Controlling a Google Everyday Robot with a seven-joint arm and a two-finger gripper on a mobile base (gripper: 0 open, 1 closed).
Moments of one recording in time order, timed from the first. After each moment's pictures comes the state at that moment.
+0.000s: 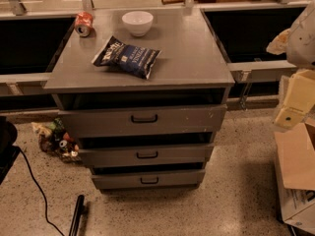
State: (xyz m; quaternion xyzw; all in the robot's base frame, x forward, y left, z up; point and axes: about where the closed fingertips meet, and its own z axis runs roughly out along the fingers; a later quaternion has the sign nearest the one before) arm 0.438 -0.216 0.978 -0.60 0.78 -0.04 0.16
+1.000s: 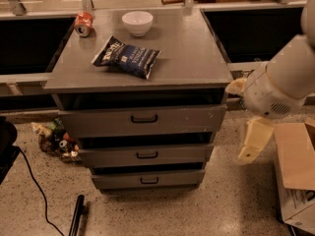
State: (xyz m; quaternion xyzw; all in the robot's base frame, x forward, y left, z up) arm 0.441 -0.167 0.878 -0.66 0.73 0.05 0.18
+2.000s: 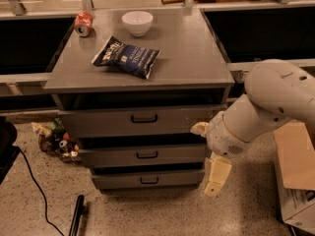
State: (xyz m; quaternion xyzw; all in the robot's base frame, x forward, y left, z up) arm 0.417 -0.103 0.762 -0.68 0.70 0.16 0.17
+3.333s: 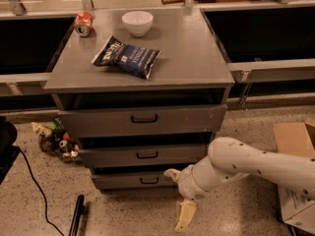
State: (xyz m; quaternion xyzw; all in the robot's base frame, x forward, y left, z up) arm 0.399 -0.038 0.560 -0.69 0.65 0.26 0.20
